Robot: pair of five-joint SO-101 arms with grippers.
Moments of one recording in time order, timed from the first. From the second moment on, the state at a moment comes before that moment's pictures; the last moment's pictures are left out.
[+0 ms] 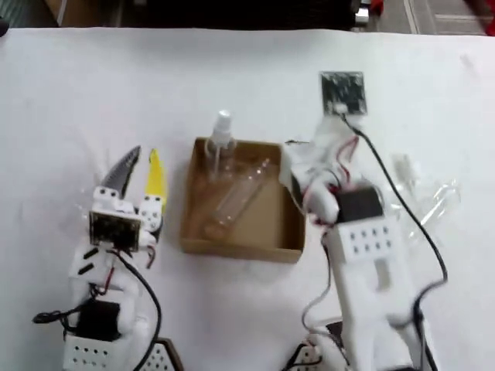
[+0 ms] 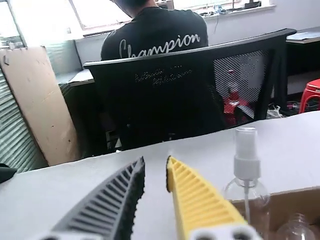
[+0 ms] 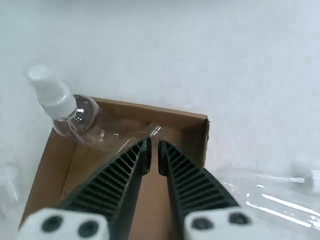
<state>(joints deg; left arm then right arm) 2.2 -103.8 91.1 22.5 -7.3 -16.4 -33.7 30.2 56.3 -6.8</state>
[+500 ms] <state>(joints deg) -2.9 -103.8 92.7 19.6 -6.8 -20.5 3.5 3.6 71.9 -27.8</state>
